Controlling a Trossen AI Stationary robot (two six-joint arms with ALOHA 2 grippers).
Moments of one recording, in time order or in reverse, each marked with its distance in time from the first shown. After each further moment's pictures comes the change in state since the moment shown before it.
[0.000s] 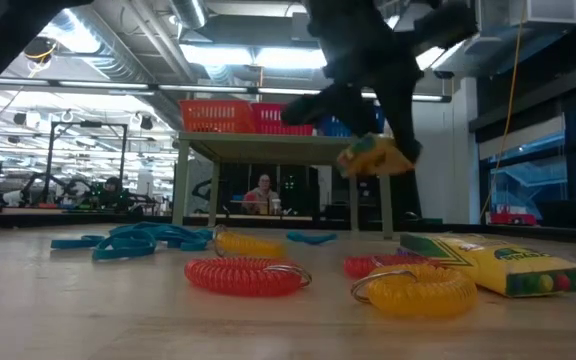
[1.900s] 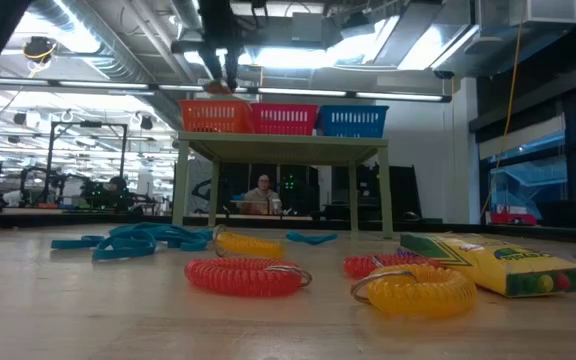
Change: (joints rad) left arm 0.695 -0.455 -0.010 -0.492 -0.230 0.194; right arm 0.000 0.000 0.000 0.021 -0.001 0.004
